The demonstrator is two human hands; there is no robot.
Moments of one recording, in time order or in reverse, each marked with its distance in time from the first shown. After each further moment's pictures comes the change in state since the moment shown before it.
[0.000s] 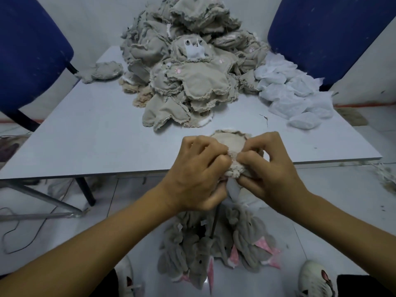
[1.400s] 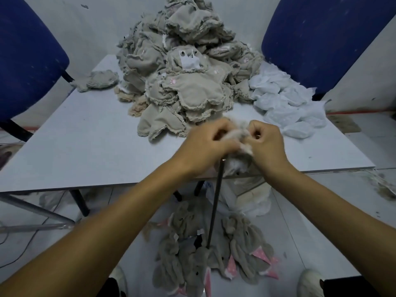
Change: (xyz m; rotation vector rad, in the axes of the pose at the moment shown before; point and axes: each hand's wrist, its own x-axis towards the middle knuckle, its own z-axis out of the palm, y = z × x) left_hand 0.068 -0.017 -0.001 -0.849 -0.227 -0.771; right_hand 0.053 0.037 0.017 0.451 0.121 0.943
